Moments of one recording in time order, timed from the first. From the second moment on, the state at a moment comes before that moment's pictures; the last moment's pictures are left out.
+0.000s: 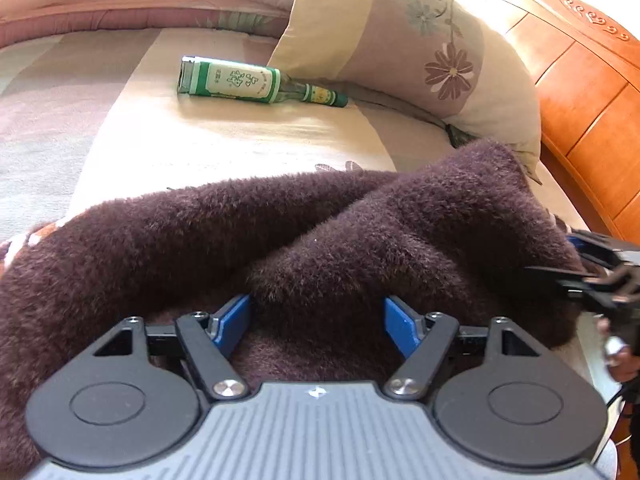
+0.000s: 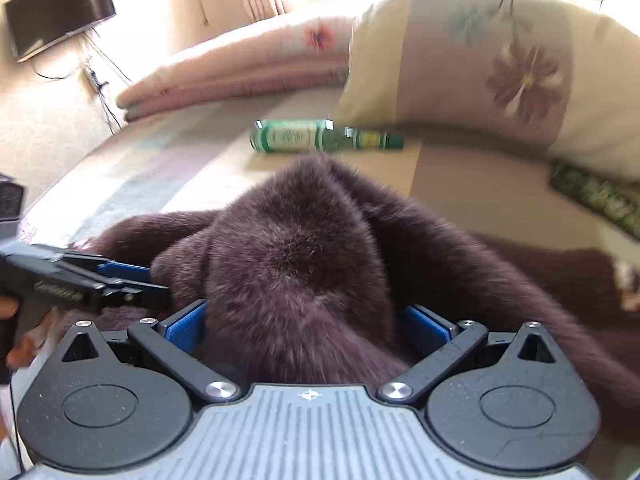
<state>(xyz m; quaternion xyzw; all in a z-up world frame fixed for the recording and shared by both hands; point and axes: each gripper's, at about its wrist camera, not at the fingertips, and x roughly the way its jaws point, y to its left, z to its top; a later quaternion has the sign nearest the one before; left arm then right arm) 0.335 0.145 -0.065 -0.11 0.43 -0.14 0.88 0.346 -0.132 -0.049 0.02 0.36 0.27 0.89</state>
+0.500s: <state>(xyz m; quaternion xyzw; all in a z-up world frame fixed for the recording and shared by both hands) 0.215 0.088 -0.039 -0.12 0.42 -0.16 0.89 0.164 -0.221 -0.096 0.10 0.41 0.16 0.89</state>
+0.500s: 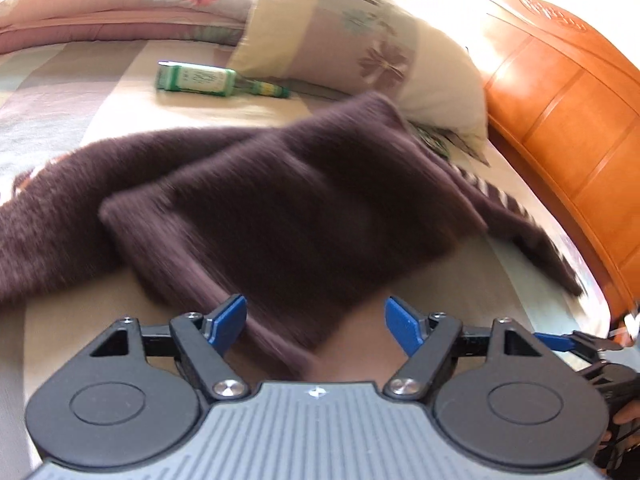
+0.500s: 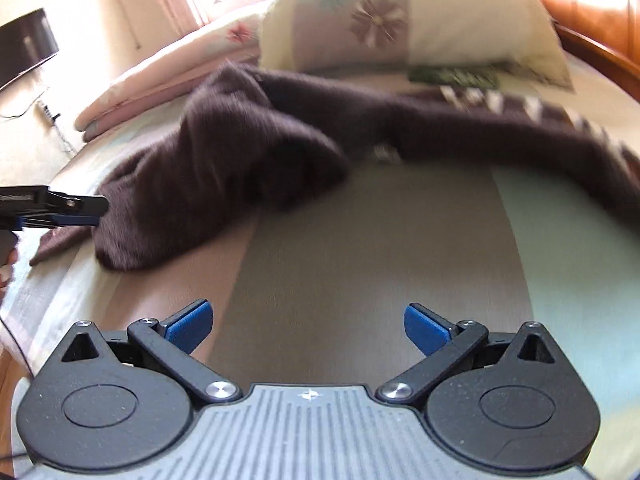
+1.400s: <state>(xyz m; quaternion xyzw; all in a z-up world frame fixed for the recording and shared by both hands) 0.237 0.141 -0.107 -0.35 0.41 -0.08 0.84 0.127 -0.223 -0.134 0.12 0.41 0.17 0.89</state>
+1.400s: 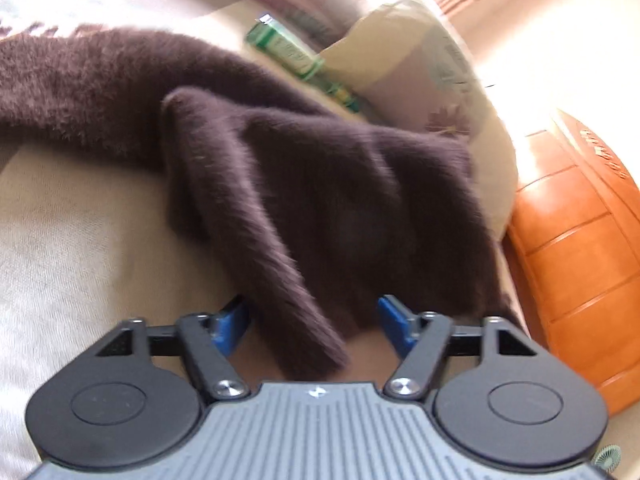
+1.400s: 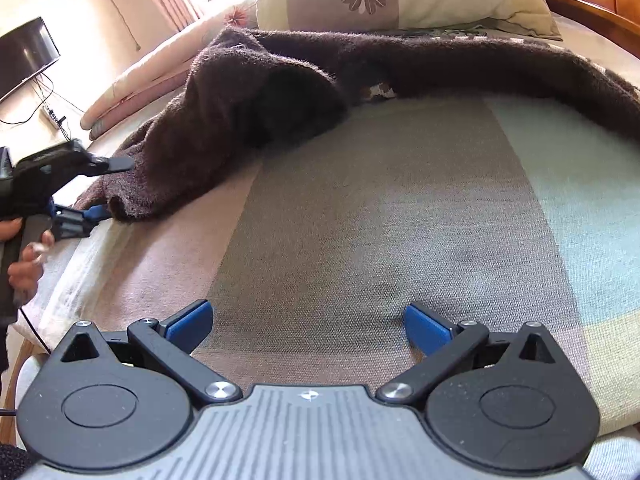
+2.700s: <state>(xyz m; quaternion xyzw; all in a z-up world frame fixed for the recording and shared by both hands) 0.100 0.158 0.048 -0.09 0.34 -0.11 0.93 0.115 -0.204 -0.101 0.12 0.39 0.19 0.89</state>
